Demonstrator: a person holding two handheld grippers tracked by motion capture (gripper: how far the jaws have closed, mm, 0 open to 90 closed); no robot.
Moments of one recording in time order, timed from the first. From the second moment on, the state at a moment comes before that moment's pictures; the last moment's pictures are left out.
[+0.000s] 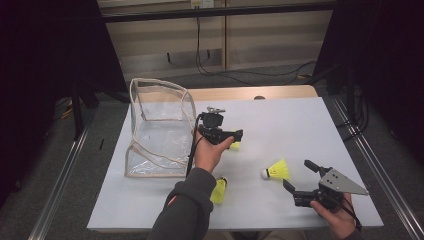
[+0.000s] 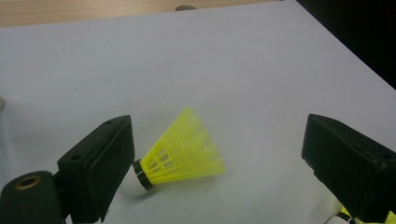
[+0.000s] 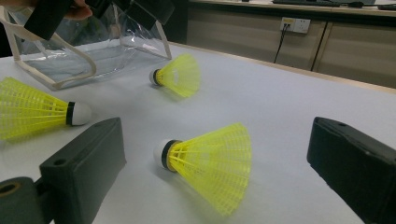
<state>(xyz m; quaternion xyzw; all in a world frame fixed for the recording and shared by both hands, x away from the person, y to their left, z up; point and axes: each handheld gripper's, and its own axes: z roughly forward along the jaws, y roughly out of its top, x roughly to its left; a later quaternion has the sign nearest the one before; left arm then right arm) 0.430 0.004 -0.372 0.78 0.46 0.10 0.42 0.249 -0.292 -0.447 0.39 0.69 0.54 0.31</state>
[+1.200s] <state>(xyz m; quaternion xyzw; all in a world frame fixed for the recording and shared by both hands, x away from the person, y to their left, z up) 0.403 0.016 -0.370 0.78 0.43 0.06 0.44 0.248 -0.294 -0.444 0.38 0.69 0.53 0.31</state>
